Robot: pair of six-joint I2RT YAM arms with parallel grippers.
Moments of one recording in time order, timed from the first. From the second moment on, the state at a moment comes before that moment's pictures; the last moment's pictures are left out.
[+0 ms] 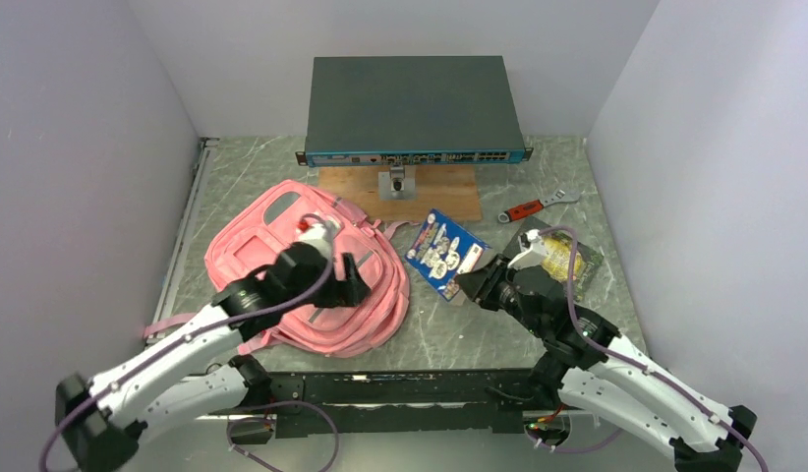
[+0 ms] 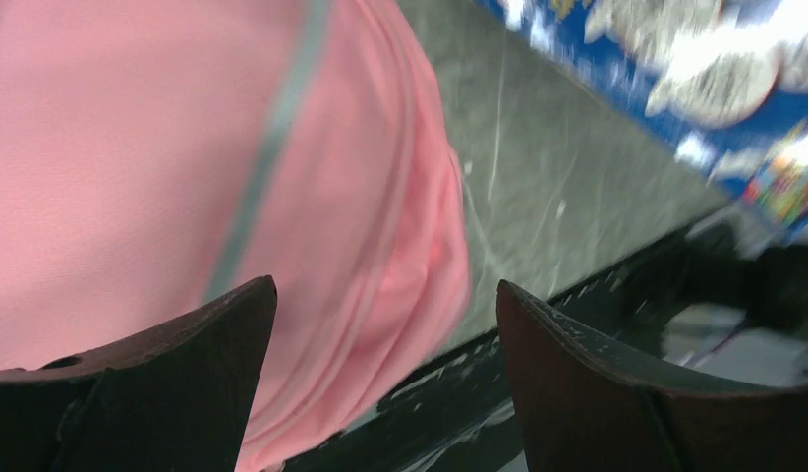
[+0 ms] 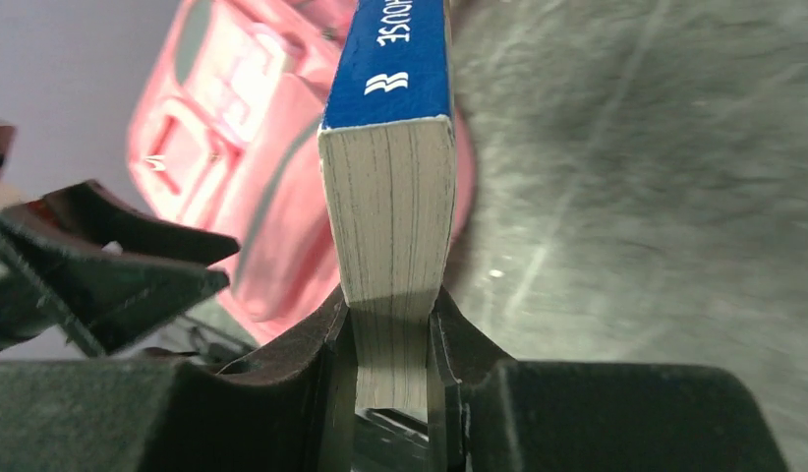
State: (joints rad) left arm -0.72 0.80 0.69 -0.50 -0.02 -0.74; right arm 0.86 0.55 0.56 -0.38 0.27 0.96
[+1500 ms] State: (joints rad) left arm -1.21 1.12 1.18 -0.85 -0.94 -0.26; right arm 0.79 0.64 0.69 -0.50 -0.11 1.10
